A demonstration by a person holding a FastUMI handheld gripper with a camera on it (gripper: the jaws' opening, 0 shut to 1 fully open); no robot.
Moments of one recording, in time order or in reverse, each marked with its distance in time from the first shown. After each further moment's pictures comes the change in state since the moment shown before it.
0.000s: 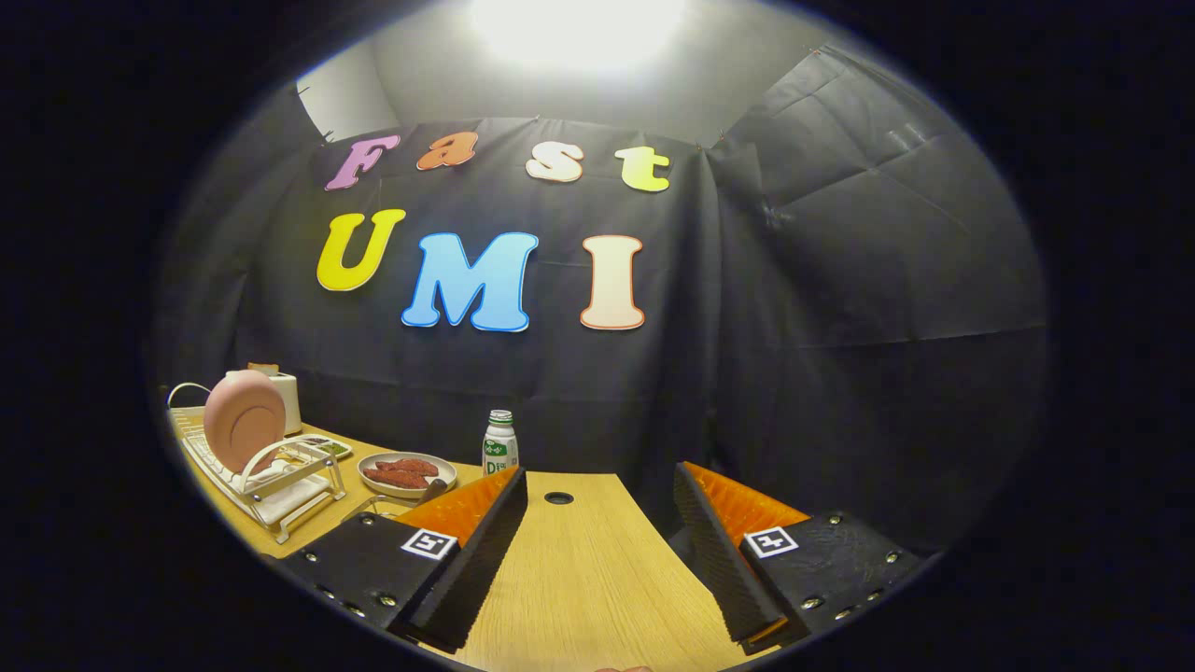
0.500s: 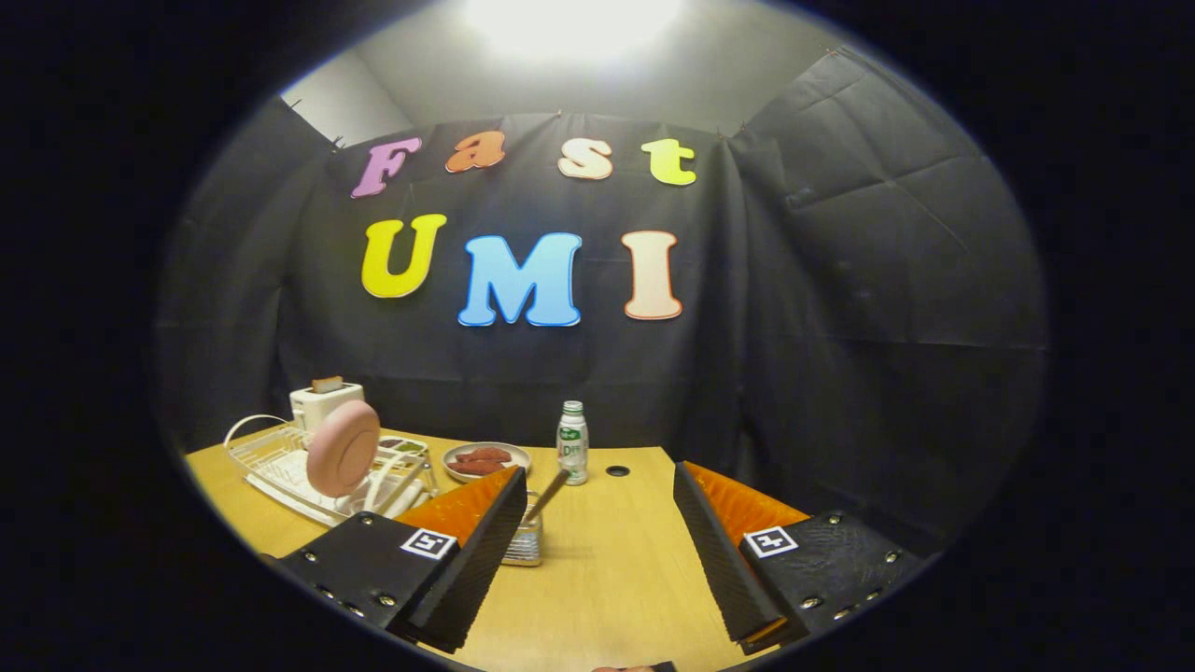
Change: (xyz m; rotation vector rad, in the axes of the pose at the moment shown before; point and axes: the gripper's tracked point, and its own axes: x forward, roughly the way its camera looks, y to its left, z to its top) arm -0.095 0.096 0.055 0.060 0.086 0.131
